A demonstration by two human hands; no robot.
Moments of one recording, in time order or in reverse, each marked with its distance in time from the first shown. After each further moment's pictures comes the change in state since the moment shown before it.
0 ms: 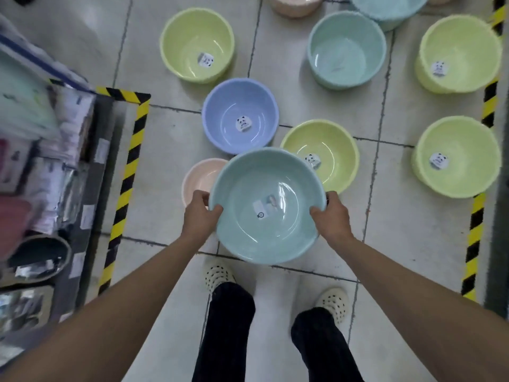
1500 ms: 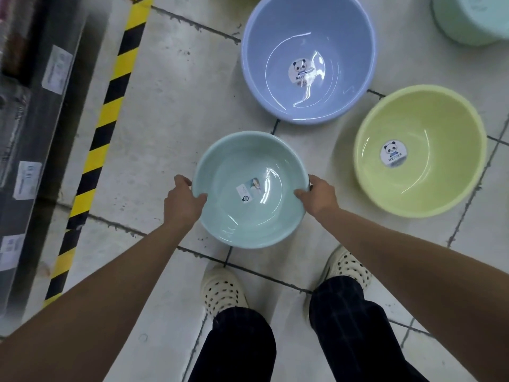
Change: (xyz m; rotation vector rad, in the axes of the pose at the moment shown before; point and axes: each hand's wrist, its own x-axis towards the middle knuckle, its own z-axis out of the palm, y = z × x) left_hand 0.225 -0.224 0.046 0.207 0.036 -0.236; right_hand 0.196 0.018 0.276 -0.294 -0.245 -0.013
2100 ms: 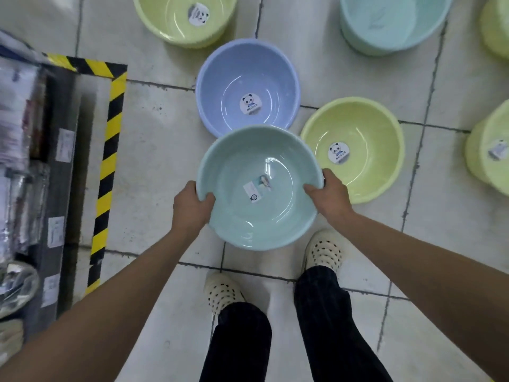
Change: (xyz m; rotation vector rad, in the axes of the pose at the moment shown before) left_hand -0.105 0.142 -0.048 -0.134 0.012 0.231; right_hand -0.086 0.017 -0.150 0.391 0.170 0.013
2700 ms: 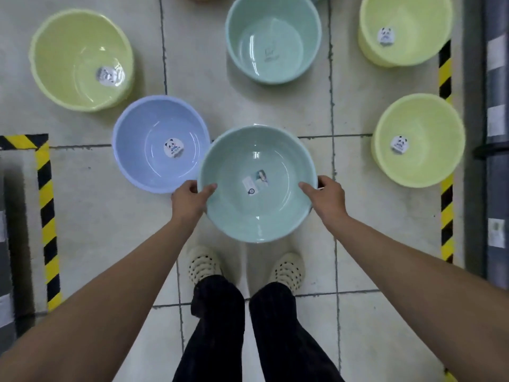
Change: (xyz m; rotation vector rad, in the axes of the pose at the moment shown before) left_hand 0.005 0.201 0.126 -0.196 -0.164 -0.029; right_hand 0.049 0.035 -0.203 0.230 0.215 0.175
